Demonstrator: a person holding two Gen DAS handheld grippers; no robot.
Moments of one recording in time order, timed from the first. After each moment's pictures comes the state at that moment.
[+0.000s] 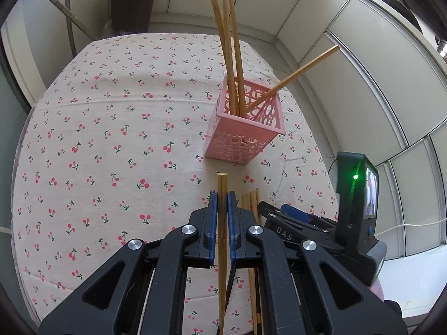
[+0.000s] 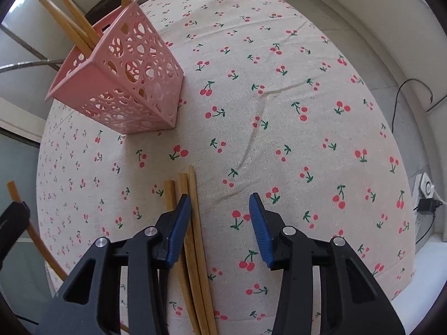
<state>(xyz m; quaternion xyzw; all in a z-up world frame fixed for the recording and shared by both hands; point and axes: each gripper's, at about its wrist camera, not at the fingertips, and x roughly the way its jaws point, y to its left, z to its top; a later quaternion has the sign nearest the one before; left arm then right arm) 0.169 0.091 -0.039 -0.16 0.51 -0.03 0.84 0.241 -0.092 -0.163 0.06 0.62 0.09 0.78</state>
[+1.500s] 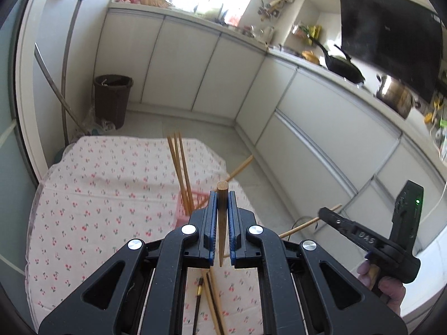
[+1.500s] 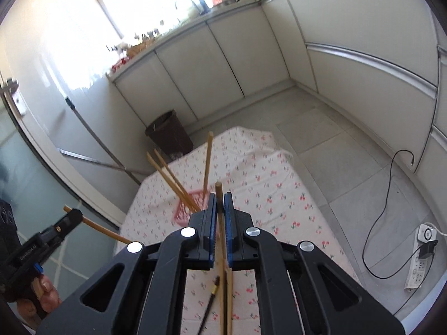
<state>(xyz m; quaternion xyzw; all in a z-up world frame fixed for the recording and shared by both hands) 0.115 0.087 0.099 -0.17 0.29 -0.08 0.94 0.180 -0.195 0.049 0.20 0.35 0.16 0.90</state>
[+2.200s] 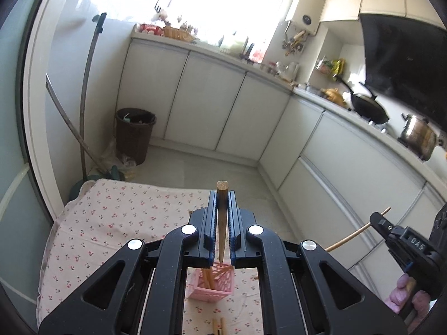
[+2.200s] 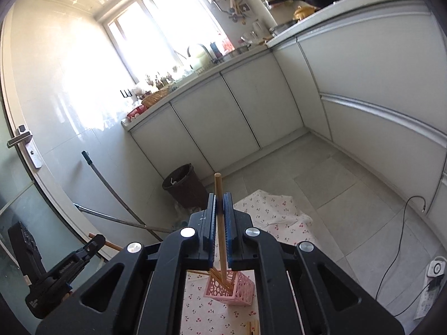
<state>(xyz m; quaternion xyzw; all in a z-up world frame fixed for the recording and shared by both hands) 0.177 0.109 0.146 -0.17 0.23 0.00 0.96 0.230 -0.194 0.132 0.23 0.25 0.17 0.93</state>
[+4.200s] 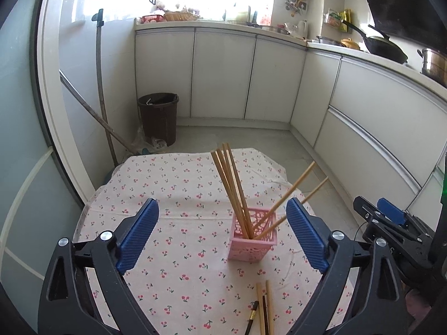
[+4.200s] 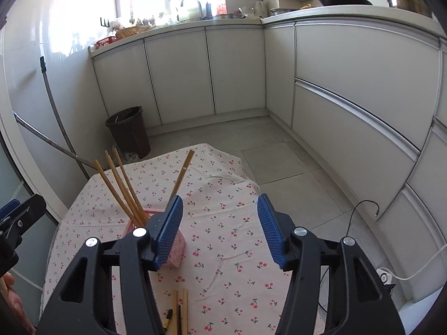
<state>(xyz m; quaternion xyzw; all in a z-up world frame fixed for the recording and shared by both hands) 0.152 0.074 0.074 -0.06 0.30 0.06 0.95 0.216 -0.140 0.034 0.04 0.32 0.06 0.95</state>
